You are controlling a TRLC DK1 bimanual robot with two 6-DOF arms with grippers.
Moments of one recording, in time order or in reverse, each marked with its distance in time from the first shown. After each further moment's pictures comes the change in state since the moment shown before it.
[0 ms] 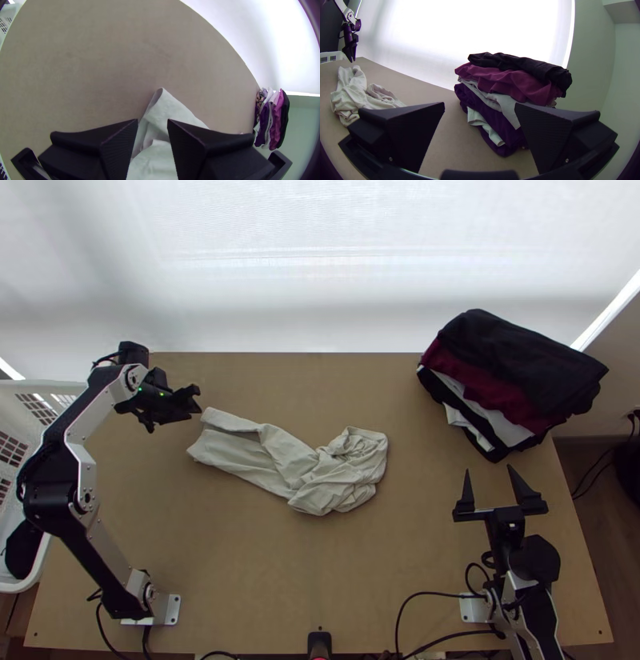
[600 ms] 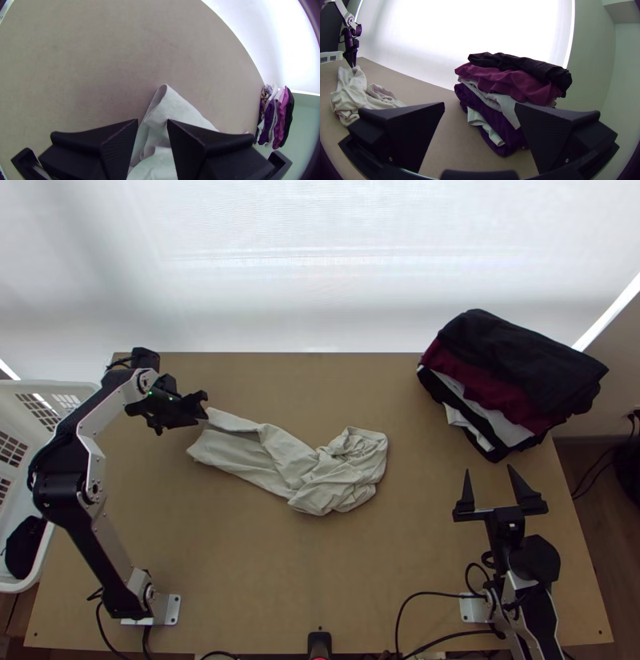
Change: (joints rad) left arm -0.030 0.063 -0.002 0.028 0.000 0.000; right arm 0.000 0.000 0.000 0.000 0.000 0.000
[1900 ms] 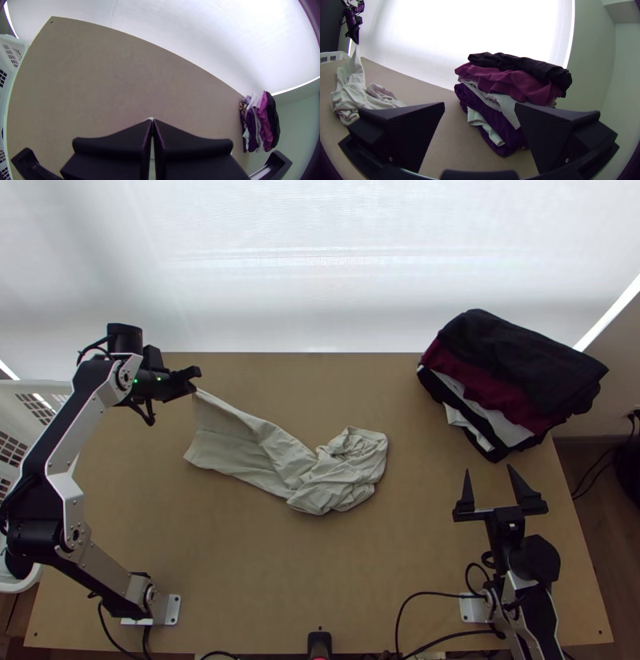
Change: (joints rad) left arm -0.048 -0.275 0.002 0.050 -0.069 -0.085; right arm 0.000 0.000 0.000 0.000 0.000 0.000
